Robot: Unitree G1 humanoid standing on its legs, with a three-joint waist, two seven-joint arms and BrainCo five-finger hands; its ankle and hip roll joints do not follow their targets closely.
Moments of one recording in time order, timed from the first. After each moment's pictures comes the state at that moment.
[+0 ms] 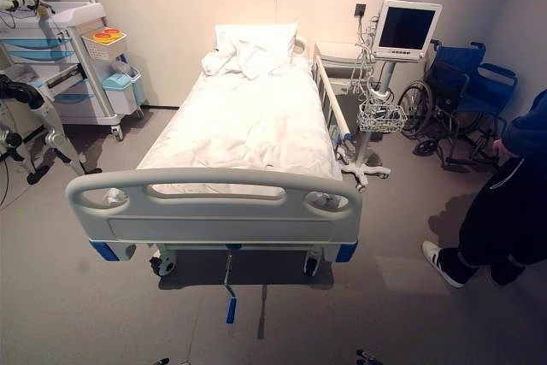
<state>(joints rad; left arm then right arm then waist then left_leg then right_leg) 0.10 0.29 -0.15 1.32 -0.22 -0.25 -0.12 0.07 -0.27 0.32 1.27 0.20 -0.22 0.14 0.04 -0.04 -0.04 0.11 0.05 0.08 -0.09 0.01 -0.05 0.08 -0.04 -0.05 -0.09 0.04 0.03</state>
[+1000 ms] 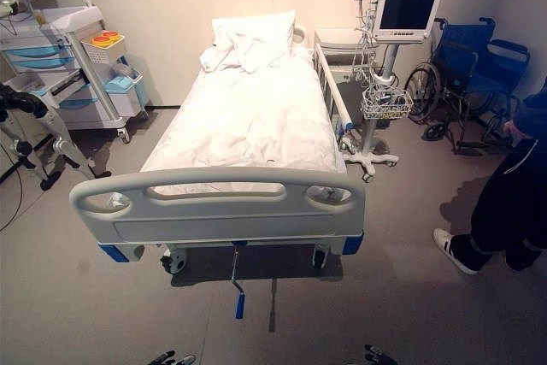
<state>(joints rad) 0.06 0.28 -0.18 1.32 -0.23 -0.22 -0.12 0.05 -0.33 0.33 1.27 0.23 -0.21 0.17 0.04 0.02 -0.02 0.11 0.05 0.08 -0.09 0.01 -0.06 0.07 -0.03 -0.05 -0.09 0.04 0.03</state>
